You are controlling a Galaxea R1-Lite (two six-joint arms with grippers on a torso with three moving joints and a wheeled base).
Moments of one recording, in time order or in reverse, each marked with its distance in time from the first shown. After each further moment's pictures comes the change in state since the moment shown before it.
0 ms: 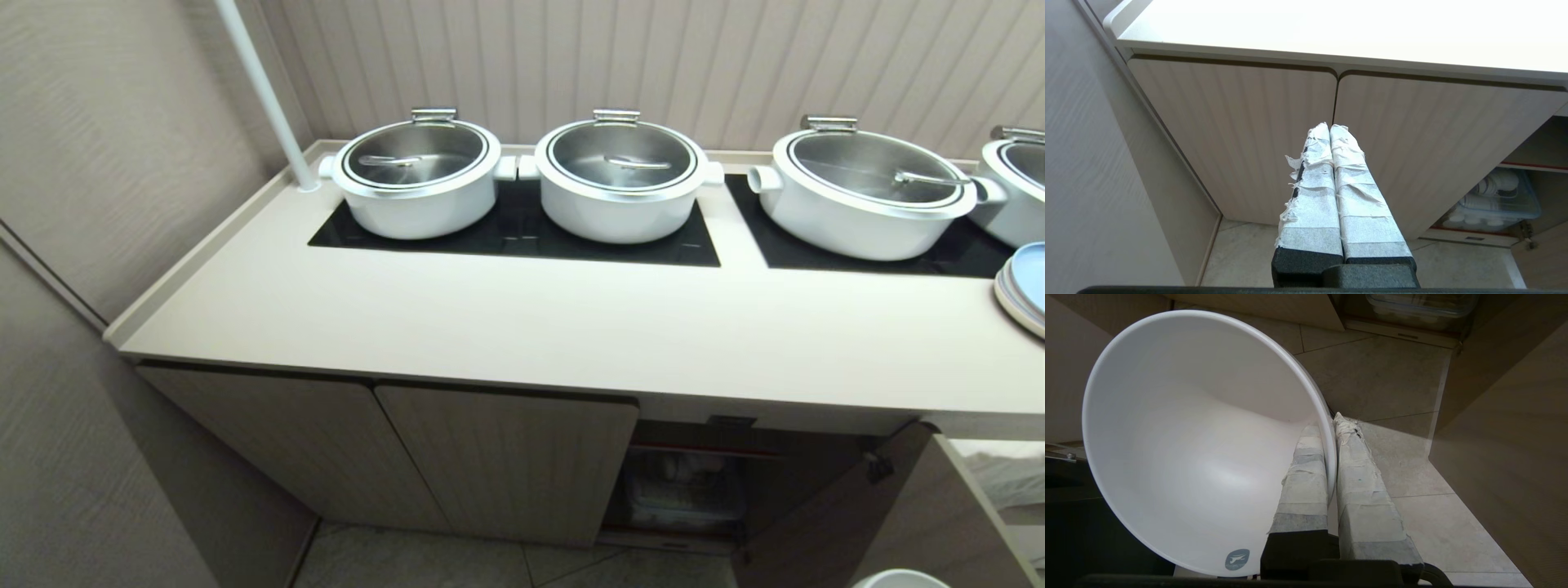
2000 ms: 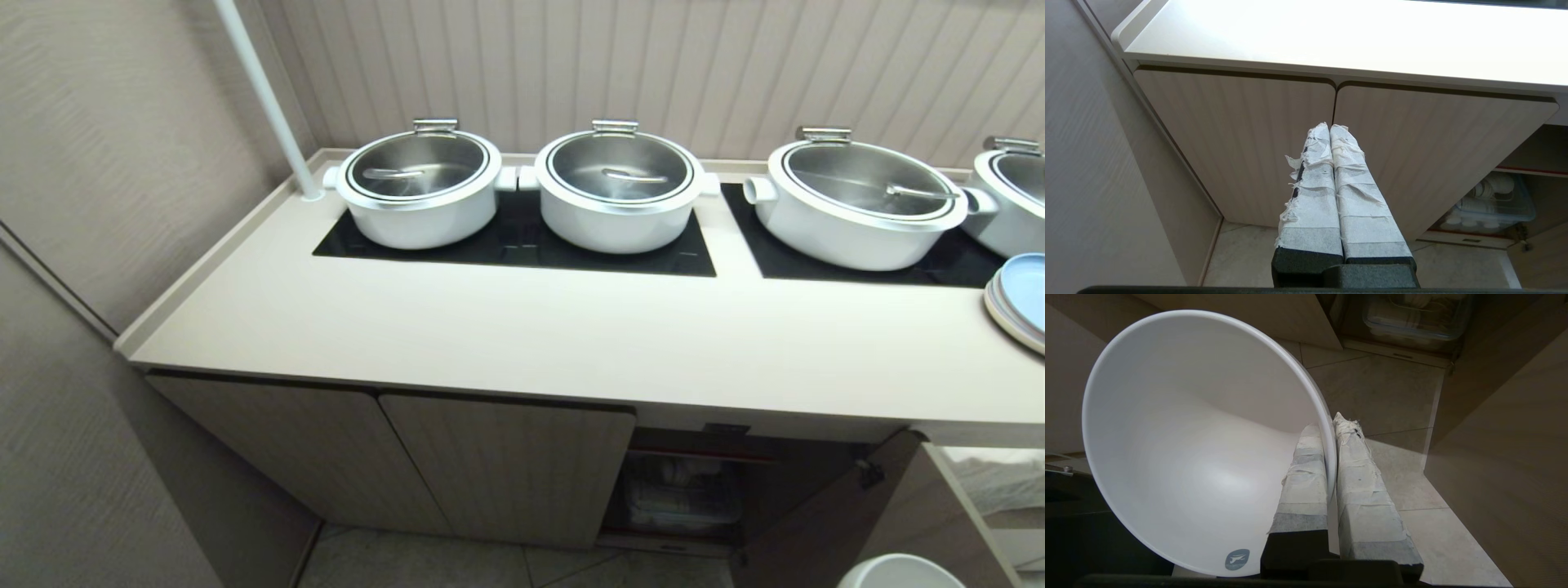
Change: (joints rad) left arm 0.000 0.000 0.000 0.000 -0.001 0.000; right arm -0.001 0.004 0.021 -0.079 -0.002 -0.002
